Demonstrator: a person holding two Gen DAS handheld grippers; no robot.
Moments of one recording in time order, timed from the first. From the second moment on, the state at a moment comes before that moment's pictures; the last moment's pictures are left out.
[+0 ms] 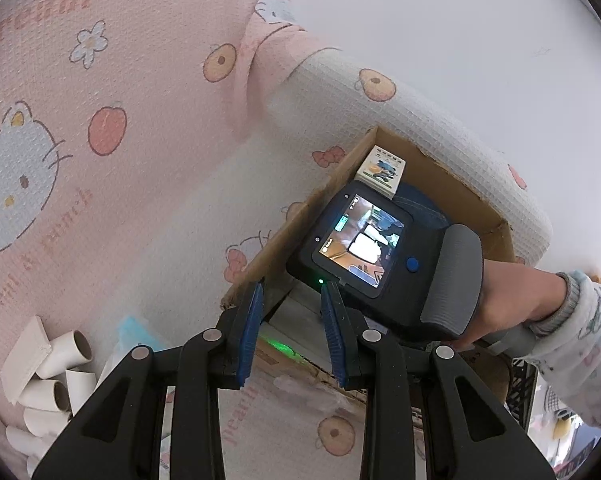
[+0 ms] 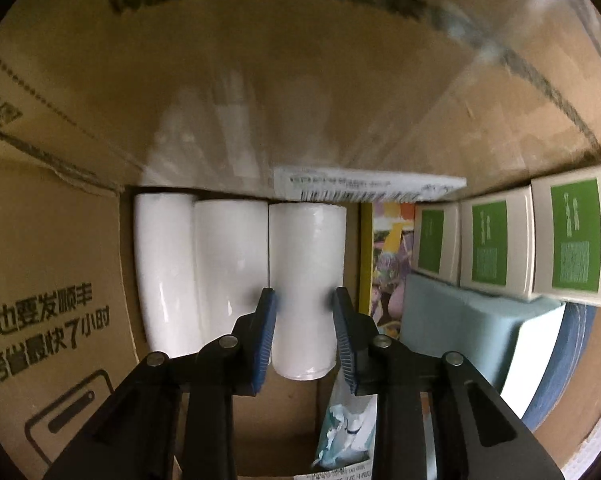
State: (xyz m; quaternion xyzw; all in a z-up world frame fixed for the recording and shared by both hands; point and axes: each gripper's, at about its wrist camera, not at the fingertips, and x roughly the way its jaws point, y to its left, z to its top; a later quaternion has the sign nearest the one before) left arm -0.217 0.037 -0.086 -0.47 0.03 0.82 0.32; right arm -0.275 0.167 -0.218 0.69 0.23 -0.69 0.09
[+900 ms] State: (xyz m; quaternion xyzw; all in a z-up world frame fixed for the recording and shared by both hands) left arm -0.207 0.052 -0.081 -0.45 0.05 0.84 0.29; right arm -0.236 0.195 -0.121 0.62 0.20 -0.75 0.10
